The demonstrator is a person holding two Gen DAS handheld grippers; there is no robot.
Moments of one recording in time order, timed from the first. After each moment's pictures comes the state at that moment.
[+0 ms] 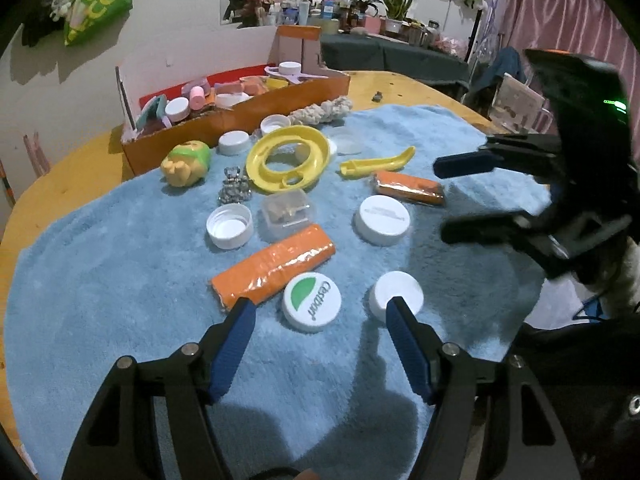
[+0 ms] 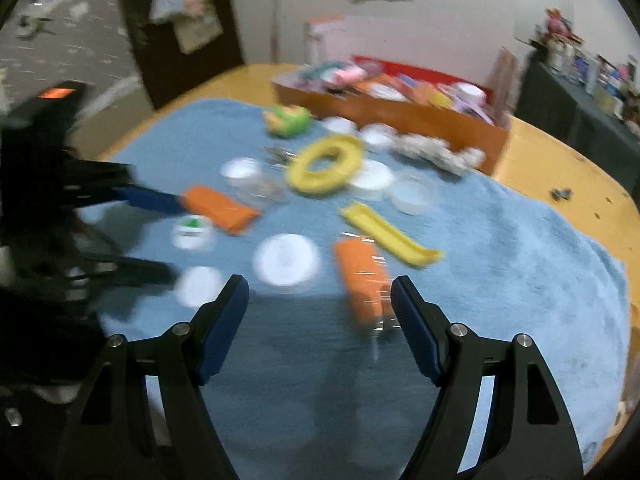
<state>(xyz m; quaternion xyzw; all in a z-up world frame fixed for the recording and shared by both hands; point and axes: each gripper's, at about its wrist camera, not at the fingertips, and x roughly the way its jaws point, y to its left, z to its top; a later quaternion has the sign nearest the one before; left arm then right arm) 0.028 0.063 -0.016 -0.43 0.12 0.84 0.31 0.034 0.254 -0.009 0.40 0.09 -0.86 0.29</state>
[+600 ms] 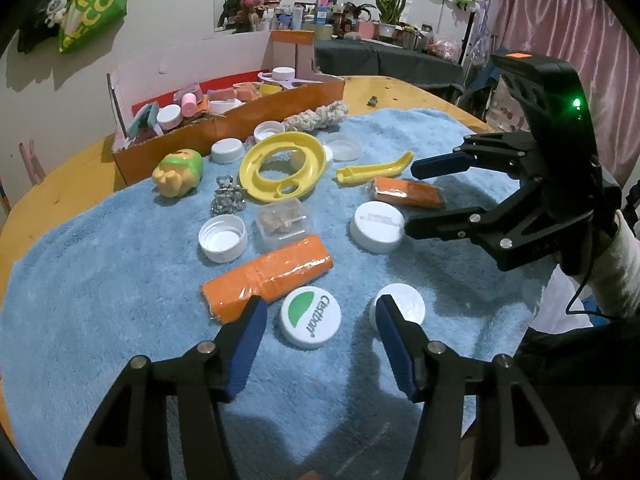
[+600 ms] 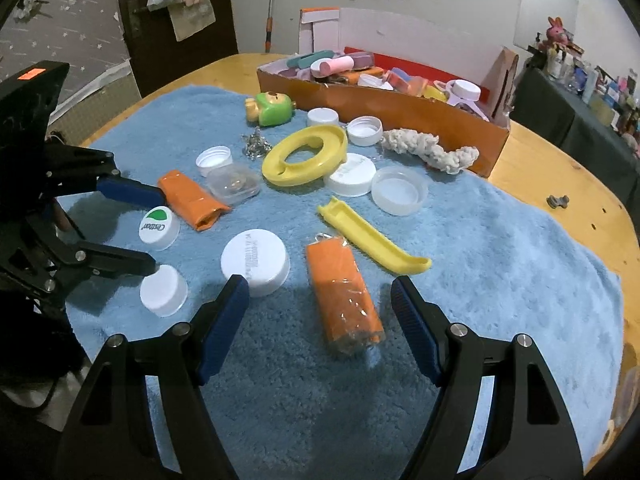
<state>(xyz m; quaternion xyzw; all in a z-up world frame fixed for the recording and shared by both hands) 0.023 0.066 -0.018 -0.42 0.11 0.84 0.32 0.003 0.258 -0.030 0.42 0.10 -0.86 0.26</state>
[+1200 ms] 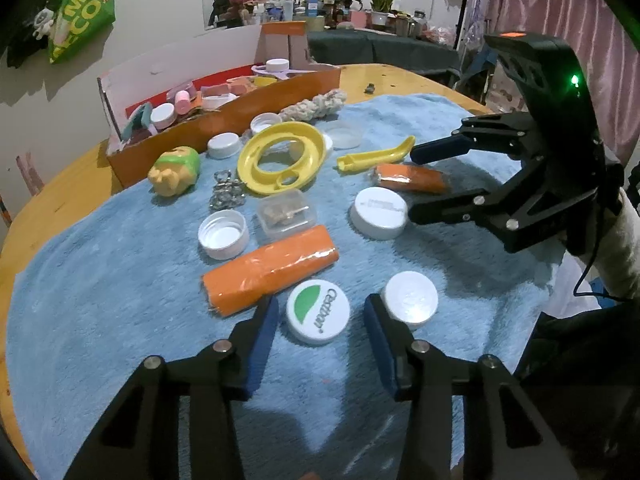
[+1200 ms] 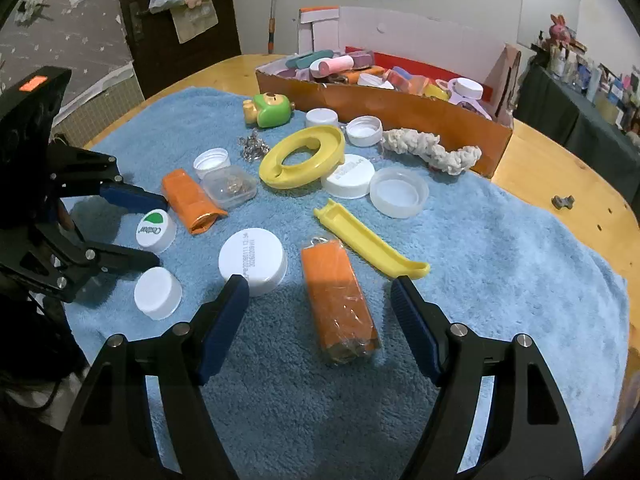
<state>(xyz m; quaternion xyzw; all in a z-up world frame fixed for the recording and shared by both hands) 0.023 0.070 -0.023 -0.42 0.15 0.83 0.32 0.001 0.260 -0.033 0.42 0.11 -0.86 0.27</state>
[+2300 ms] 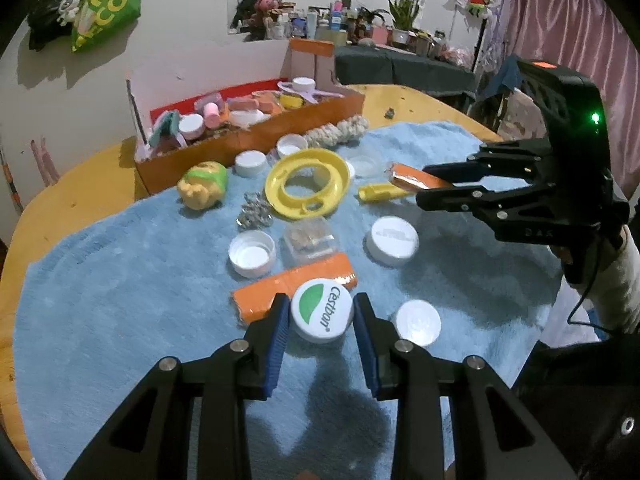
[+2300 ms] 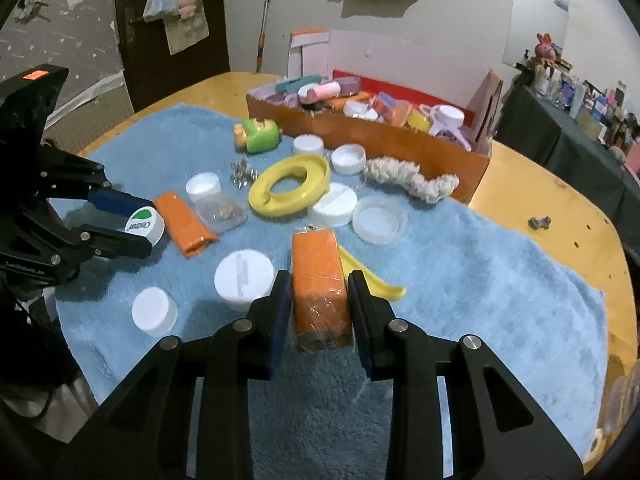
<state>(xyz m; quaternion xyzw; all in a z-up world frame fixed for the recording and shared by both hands) 0.015 0.057 -0.003 -0.41 0.11 0.85 0.30 0.004 0.259 -0.011 0.38 0.11 -0.89 0.24</state>
